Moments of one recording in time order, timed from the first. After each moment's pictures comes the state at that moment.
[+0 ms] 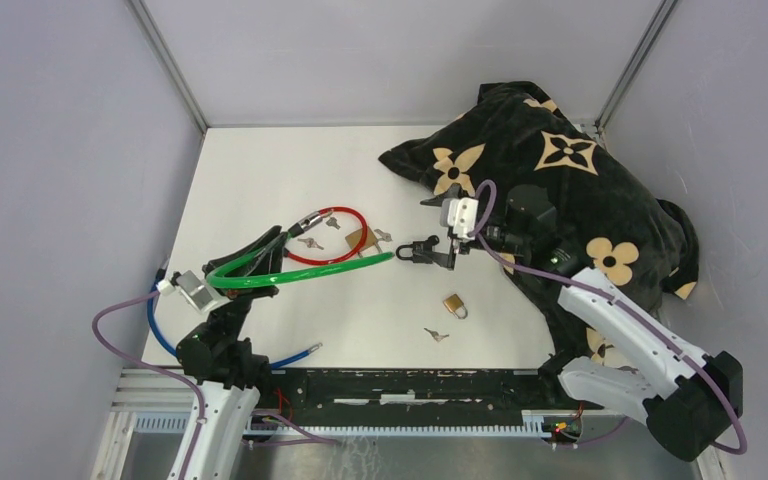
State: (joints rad) left arm -0.12 0.19 0.18 0.84 0.35 -0.50; right arm 0.59 1.02 0.84 0.01 -0.71 -0.56
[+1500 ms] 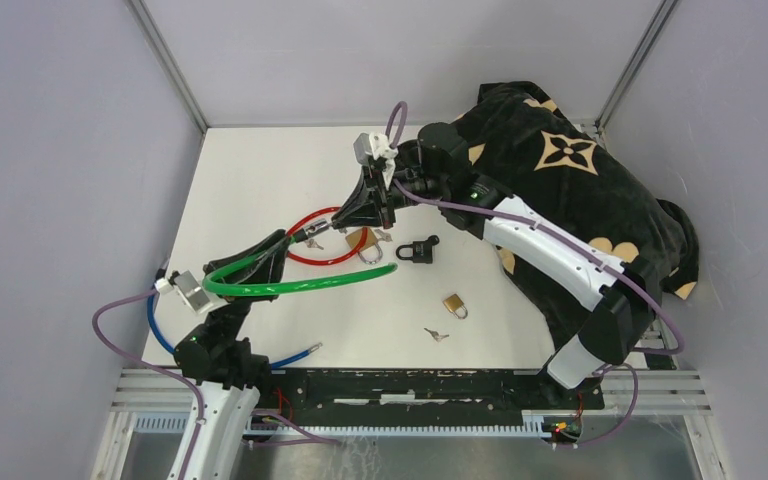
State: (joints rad) left arm -0.12 0.19 0.20 0.85 0.40 -0.57; right arm 0.79 1.60 1.49 0.01 -0.98 -0.13
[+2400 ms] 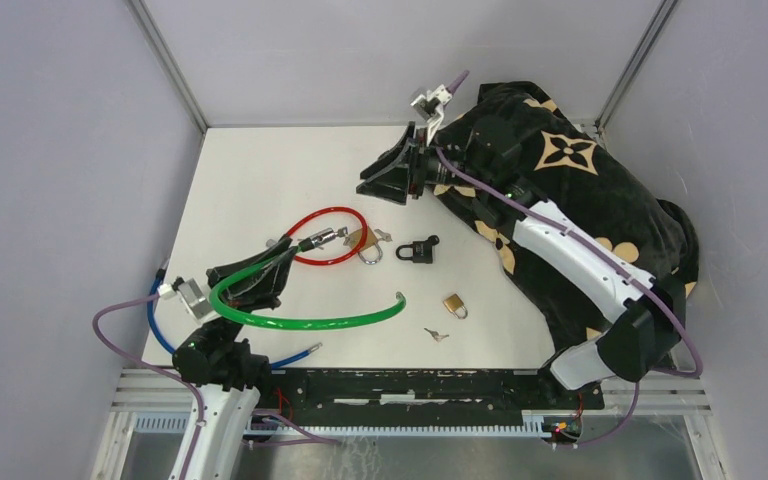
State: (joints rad) left arm -0.12 0.18 0.20 0.88 0.50 -0.57; right arm 0.66 1.48 1.36 0.27 -0.84 0.61
